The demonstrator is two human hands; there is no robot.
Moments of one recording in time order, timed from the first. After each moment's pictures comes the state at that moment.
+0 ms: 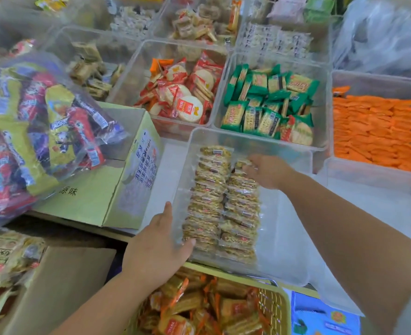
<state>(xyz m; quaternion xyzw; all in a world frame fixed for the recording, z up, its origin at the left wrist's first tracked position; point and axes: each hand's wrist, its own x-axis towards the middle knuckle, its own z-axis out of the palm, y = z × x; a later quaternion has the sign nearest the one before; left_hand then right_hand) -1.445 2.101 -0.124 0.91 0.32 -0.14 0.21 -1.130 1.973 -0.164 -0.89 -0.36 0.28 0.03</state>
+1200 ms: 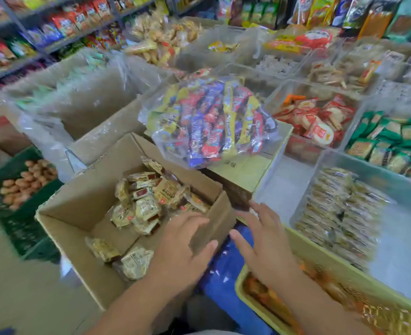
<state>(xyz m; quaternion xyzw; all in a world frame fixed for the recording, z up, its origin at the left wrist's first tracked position) -1.692 2.134 -0.027 0.86 0.38 0.14 0.30 -1.501 2.035 -0.071 -0.79 -0.52 0.18 0.25</state>
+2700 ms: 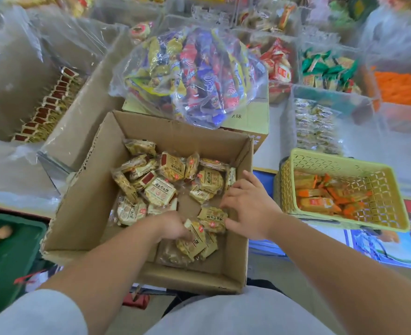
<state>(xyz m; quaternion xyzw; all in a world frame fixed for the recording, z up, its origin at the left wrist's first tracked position) -1.804 2.327 -0.133 0.78 0.28 -0.41 0.39 -1.673 2.123 -0.077 -0.83 -0.54 0.12 0.02</state>
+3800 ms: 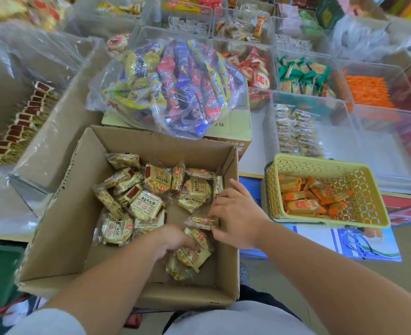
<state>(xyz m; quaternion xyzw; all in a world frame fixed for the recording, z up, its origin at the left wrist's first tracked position) -1.785 2.302 -0.140 0.70 0.36 -0.39 0.48 -1.674 2.124 -0.075 -0.84 -0.52 0.12 0.01</state>
